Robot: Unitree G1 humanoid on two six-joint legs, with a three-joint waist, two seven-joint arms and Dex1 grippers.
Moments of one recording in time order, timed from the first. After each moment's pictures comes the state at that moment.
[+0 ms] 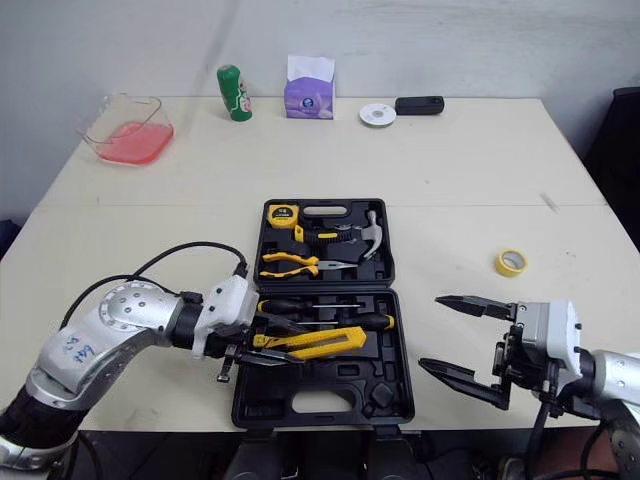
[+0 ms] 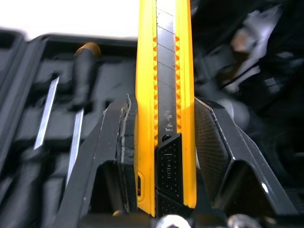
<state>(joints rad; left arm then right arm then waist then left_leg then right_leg) -0.32 0.76 -0.21 -0.53 -0.51 0.61 -1.01 0.29 -0.79 -0.44 -0.52 0.73 0.19 1.18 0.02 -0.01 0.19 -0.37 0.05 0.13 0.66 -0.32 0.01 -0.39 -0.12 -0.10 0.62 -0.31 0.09</state>
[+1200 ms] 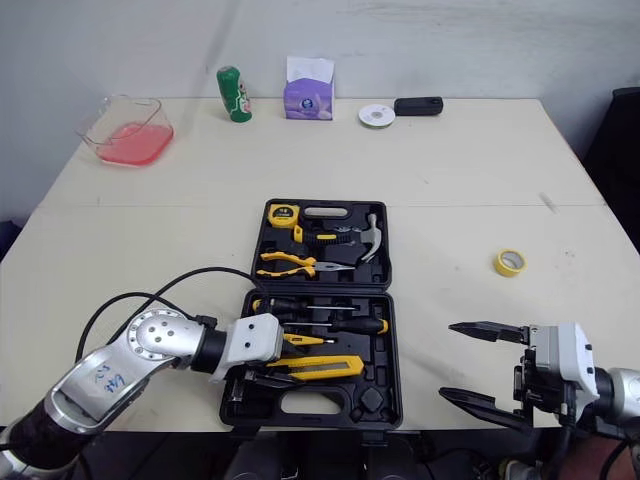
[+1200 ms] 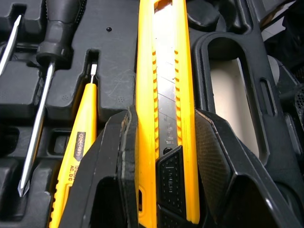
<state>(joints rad) -0.27 0.81 -0.37 -0.61 -0.27 0.68 -0.93 0.38 -0.82 -0.49 -0.42 0.68 0.13 1.33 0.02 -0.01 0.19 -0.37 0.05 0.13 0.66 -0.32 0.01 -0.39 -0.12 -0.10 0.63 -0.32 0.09</state>
